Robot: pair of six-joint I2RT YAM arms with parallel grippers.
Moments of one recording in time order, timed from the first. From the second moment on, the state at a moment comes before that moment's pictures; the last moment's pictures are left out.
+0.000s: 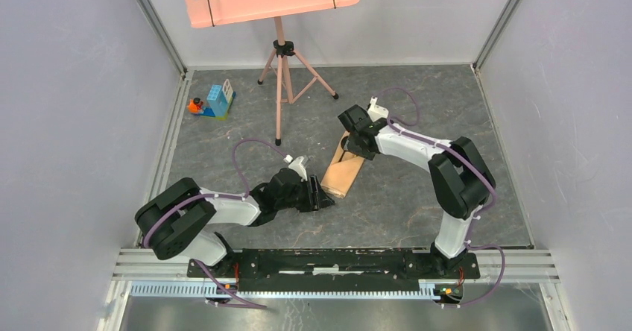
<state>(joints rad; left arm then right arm) -0.85 1.46 0.37 0.50 0.16 -0.91 0.63 1.84 1.25 -0.54 0.41 0.99</state>
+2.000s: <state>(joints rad) -0.88 1.58 0.48 0.47 0.21 -1.00 0.06 2.22 1.14 0.53 -0.90 0.60</state>
